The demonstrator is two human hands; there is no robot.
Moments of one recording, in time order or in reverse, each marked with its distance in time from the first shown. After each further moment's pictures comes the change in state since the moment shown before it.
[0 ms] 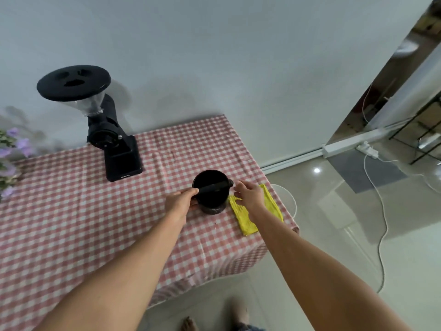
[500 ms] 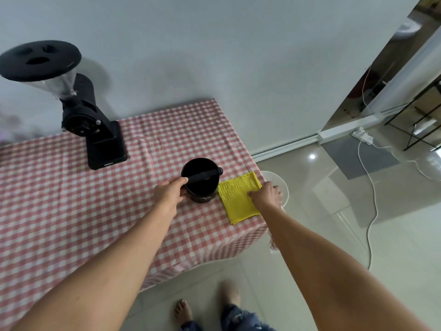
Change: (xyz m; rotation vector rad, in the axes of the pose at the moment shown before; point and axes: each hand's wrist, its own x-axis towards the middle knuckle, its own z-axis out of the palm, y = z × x) left_hand -0.007 -0.007 0.017 -0.034 0.051 0.009; right_hand 0.027 0.023 -0.072 -0.931 0.256 0.159
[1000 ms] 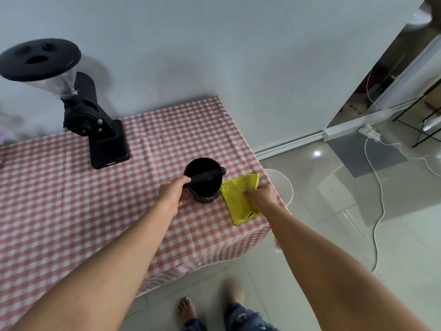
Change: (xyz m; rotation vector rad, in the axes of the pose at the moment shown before) left_hand 0.008 0.003 -0.001 0.062 -0.067 -0.088; right_hand 0.000 -0.004 0.007 0.235 -0.148 -0.041
